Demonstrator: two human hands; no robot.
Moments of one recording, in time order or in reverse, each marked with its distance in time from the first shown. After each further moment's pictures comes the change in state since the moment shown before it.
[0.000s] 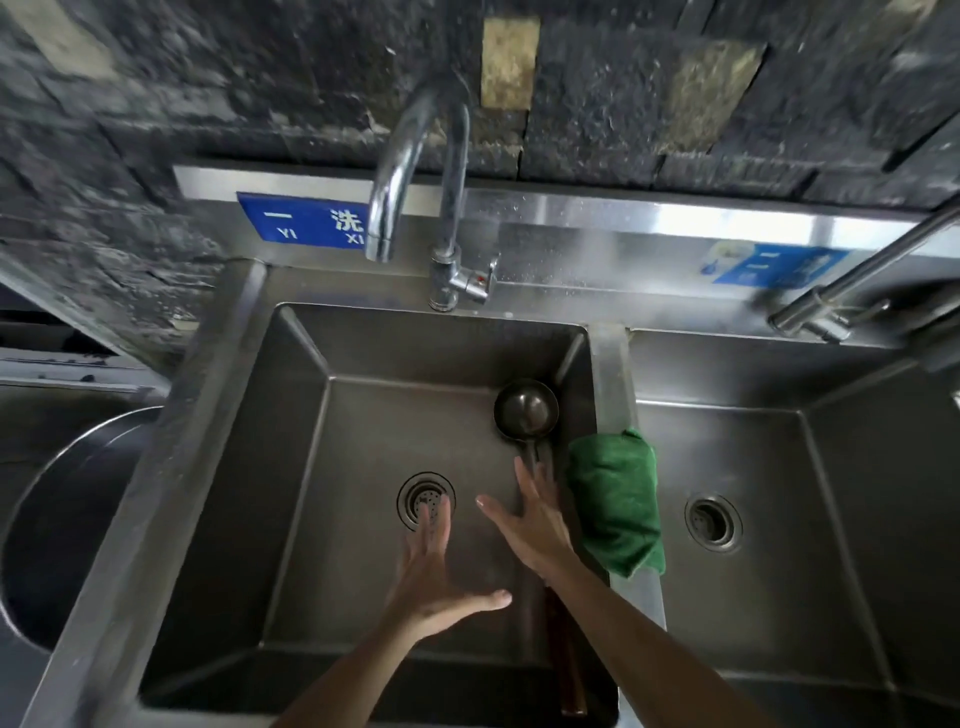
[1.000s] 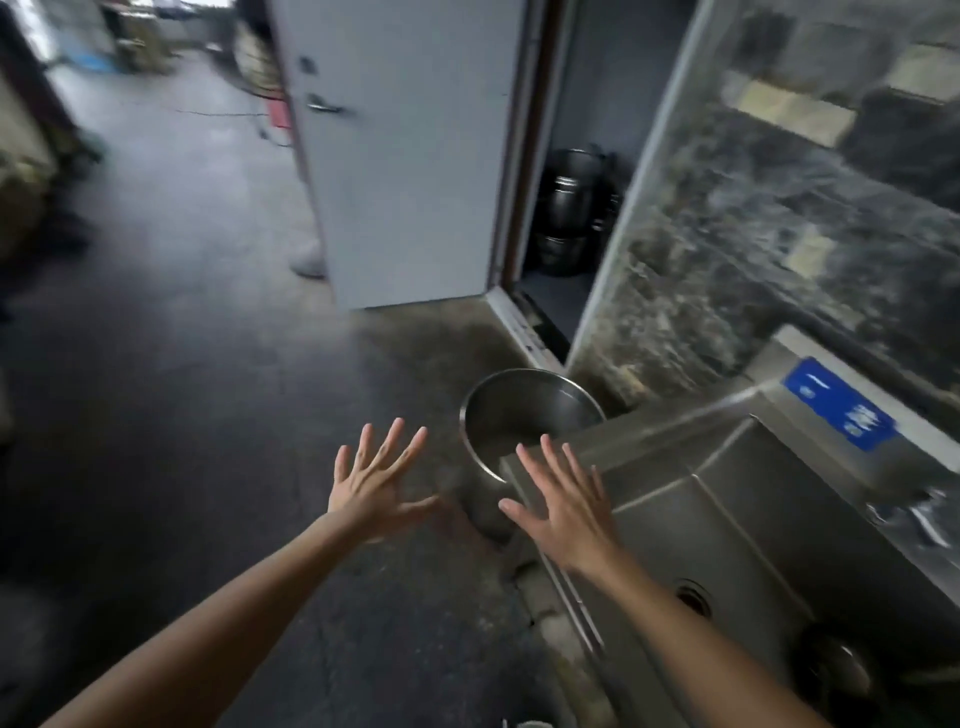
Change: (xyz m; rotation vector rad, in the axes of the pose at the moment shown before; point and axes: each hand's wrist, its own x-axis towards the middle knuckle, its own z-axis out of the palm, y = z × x) left_hand -0.448 -0.307 -0.024 0.035 0.919 -0.541; right_hand -0.327 -0.209 0.194 -0.856 -0.190 -1.340
